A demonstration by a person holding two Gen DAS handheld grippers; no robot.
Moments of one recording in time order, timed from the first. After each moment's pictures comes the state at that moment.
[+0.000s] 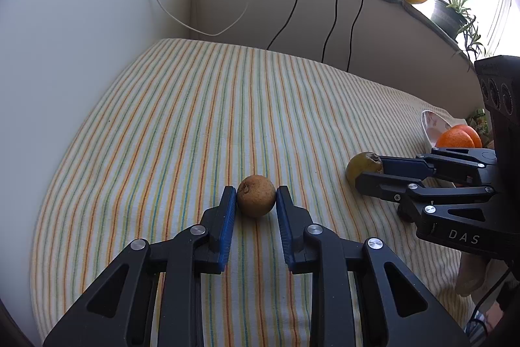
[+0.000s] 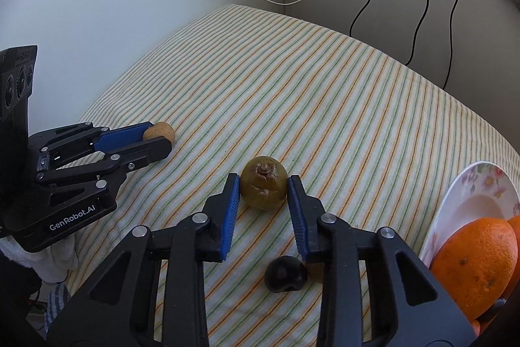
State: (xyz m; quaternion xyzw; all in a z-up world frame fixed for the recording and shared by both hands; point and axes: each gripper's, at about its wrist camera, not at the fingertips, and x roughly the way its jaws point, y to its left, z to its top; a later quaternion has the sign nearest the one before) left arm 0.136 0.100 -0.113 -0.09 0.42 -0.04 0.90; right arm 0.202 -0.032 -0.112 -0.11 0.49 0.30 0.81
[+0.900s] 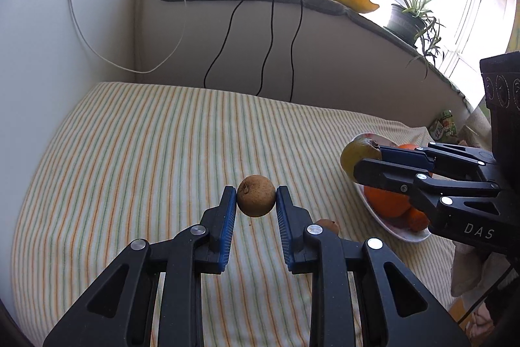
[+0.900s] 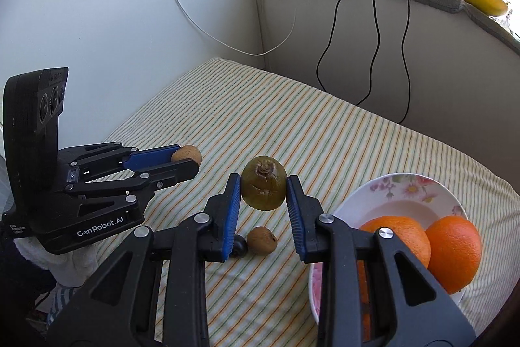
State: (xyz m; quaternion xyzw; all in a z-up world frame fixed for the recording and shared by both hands) left arm 0.157 0.029 -0.069 -0.09 0.38 -0.12 0.91; right arm 0.193 -0.115 -0.042 -0.08 0.42 0.29 0.86
